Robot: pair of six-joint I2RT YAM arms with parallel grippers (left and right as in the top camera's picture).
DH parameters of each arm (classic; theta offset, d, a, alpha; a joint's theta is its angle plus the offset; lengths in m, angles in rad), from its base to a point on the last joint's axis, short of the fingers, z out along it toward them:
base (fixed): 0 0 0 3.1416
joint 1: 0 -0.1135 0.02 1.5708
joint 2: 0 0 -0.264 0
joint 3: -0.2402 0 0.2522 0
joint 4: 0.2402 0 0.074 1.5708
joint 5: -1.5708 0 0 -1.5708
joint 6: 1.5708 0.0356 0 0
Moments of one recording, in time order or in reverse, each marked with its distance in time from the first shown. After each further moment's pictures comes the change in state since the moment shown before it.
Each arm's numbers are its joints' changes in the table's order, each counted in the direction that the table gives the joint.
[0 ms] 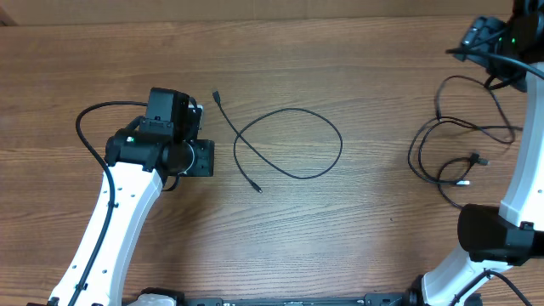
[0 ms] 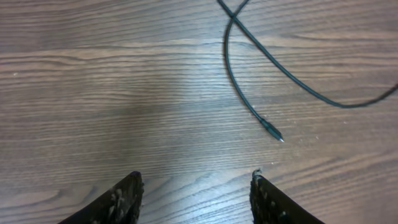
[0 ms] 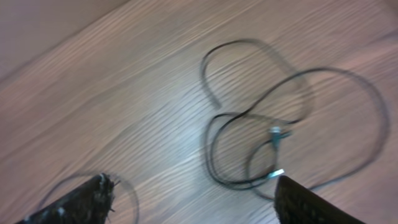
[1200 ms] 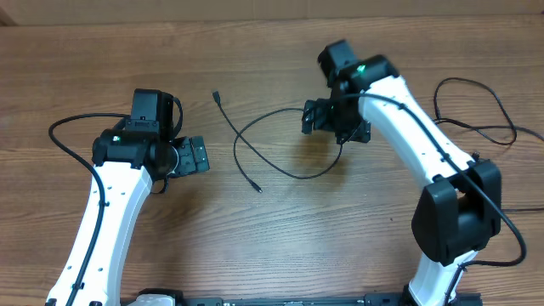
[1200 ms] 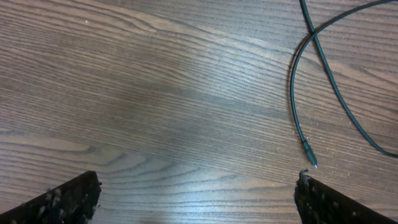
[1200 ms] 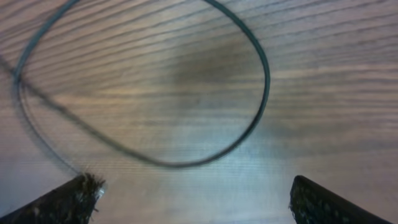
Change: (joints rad) left arm -0.079 0.000 0.000 0.053 0.101 -0.200; right arm -0.515 0.063 0.780 -0.472 0.167 0.169
